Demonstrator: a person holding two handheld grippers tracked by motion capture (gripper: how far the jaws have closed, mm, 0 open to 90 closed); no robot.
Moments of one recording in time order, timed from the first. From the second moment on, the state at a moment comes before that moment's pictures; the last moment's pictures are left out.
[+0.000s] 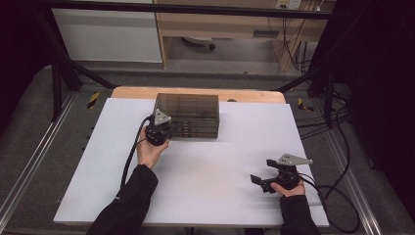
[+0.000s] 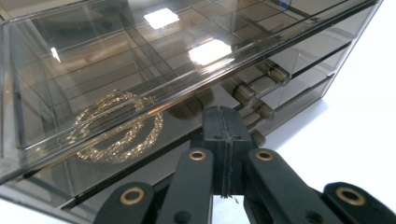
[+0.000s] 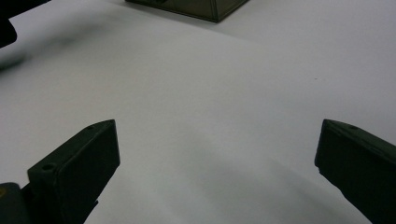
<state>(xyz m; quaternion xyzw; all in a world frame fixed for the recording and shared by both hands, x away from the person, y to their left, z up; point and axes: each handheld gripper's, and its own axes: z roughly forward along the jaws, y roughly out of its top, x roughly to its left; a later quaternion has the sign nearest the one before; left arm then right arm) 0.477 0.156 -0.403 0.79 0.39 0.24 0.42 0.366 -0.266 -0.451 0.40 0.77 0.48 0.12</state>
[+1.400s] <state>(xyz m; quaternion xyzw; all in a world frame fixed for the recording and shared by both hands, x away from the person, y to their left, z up) 0.396 0.215 -0.431 0.81 0.37 0.21 0.41 0.366 -0.266 -0.452 0.40 0.77 0.48 0.12</state>
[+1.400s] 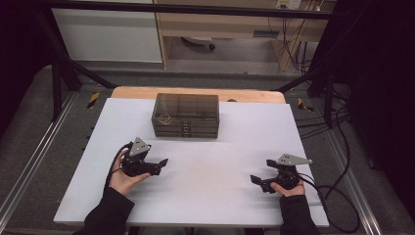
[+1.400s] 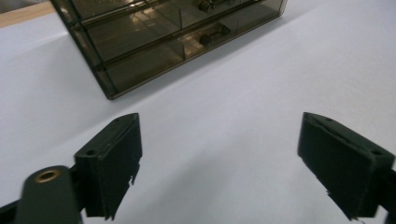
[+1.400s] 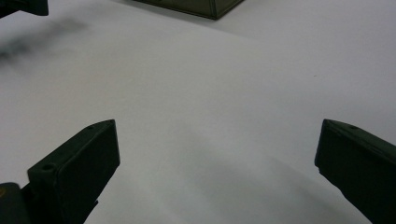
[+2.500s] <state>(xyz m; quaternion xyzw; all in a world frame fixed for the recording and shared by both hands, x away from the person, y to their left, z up) 0.373 0.264 -0.444 0.80 0.38 0.20 0.41 0.366 -0.266 -0.452 0.40 0.77 0.48 0.12</state>
